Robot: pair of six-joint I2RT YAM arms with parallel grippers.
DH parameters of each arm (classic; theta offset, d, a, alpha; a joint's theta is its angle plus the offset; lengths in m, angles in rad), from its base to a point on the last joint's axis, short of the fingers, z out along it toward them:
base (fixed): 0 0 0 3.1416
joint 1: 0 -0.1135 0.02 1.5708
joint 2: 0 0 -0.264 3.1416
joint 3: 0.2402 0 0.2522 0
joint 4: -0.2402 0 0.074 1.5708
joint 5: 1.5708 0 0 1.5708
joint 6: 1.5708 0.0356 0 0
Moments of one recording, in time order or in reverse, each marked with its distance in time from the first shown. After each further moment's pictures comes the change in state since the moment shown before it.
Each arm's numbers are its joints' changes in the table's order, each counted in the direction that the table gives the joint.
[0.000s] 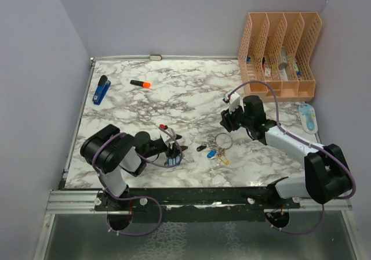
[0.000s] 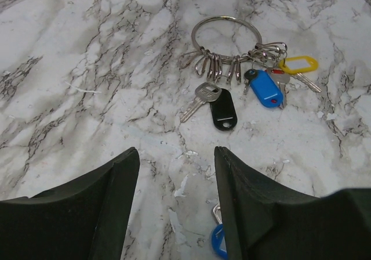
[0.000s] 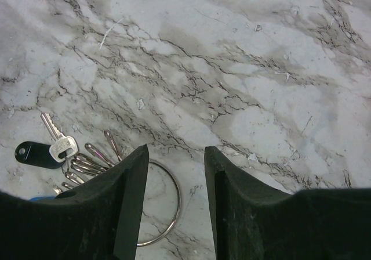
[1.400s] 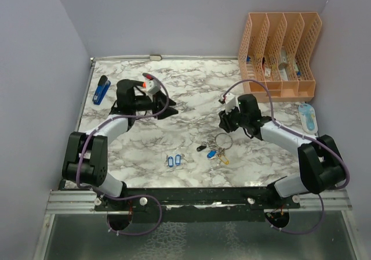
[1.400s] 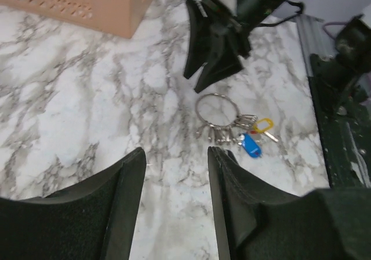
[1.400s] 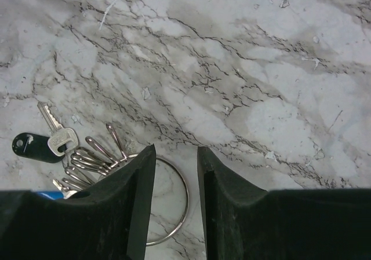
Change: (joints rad) left arm -0.377 -0.236 0.570 -0.687 0.673 -0.186; right arm -0.007 0.092 0.053 -0.067 -0.003 0.002
